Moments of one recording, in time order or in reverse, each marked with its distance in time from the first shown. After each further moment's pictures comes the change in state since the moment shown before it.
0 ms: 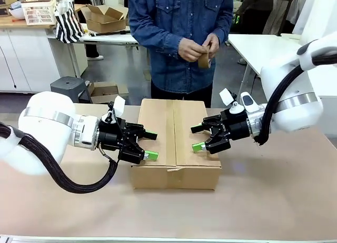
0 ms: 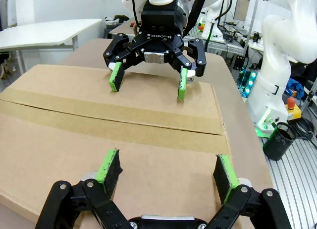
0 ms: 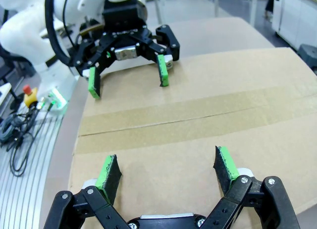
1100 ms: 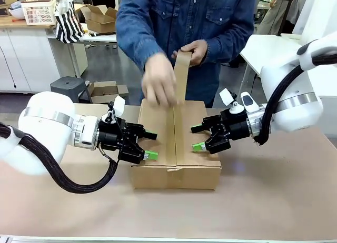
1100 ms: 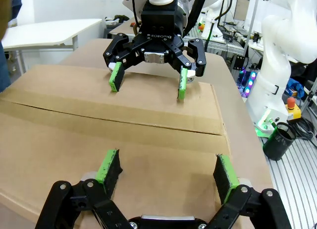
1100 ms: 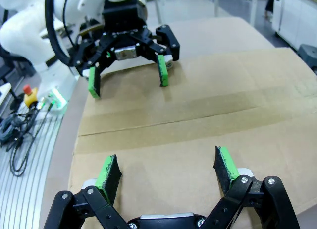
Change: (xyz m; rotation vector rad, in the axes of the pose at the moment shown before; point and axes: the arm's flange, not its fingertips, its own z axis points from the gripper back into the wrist) left arm 0.000 0.000 0.000 0.000 0.000 0.000; right arm 0.000 0.000 0.000 0.000 0.000 0.000
